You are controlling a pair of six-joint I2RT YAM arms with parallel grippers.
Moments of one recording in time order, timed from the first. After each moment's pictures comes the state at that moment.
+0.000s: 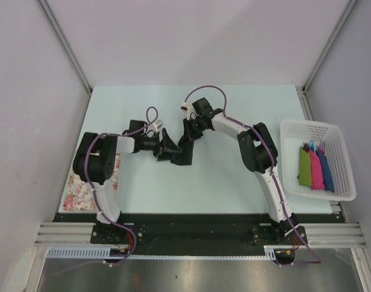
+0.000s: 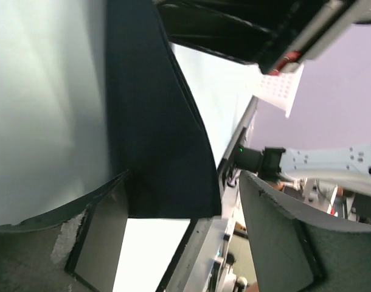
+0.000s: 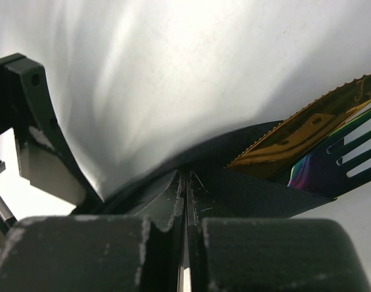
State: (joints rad) left arm -0.17 1.93 0.95 0.08 1.05 -0.64; right arm 0.56 2.39 1.89 -0.47 -0.50 0.21
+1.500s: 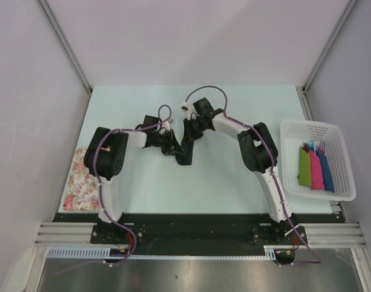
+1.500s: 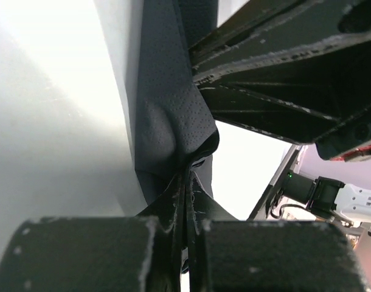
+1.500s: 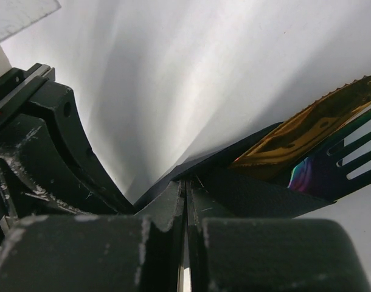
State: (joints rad) left arm -0.29 2.04 1.11 -0.03 0.80 -0.55; right arm 0.56 2.39 1.88 -0.45 -0.53 0.22
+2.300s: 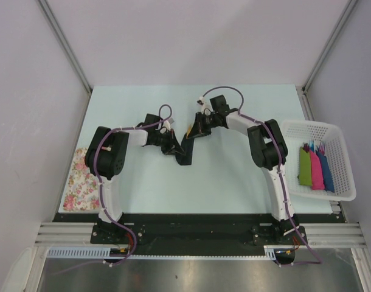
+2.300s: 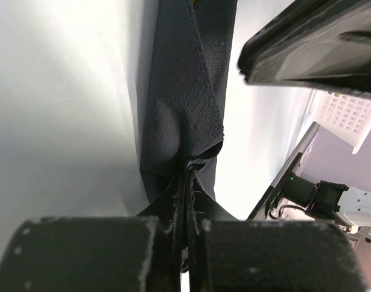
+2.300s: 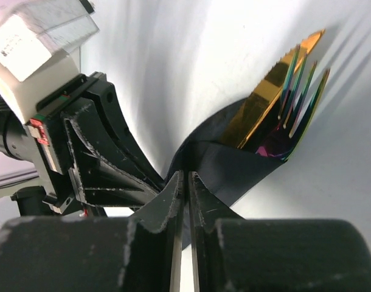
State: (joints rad) left arm -0.29 2.05 1.16 -0.14 0.76 -0.55; right arm 0.42 2.35 1.77 -0.28 -0.80 0.44
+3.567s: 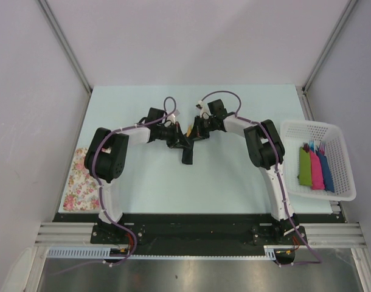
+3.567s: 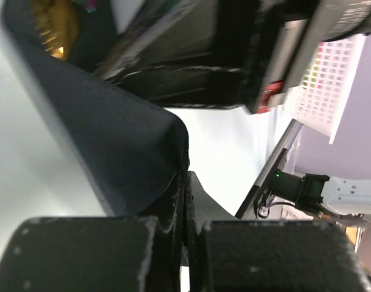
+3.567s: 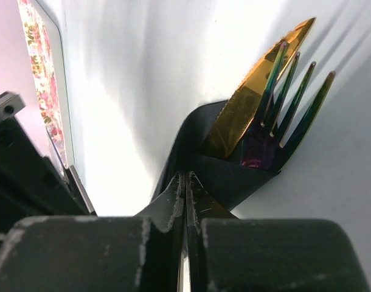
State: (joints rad) left arm -0.34 2.01 1.21 -0.09 0.80 -0.58; right arm 0.44 2.39 1.73 -0.22 -0.76 0.48
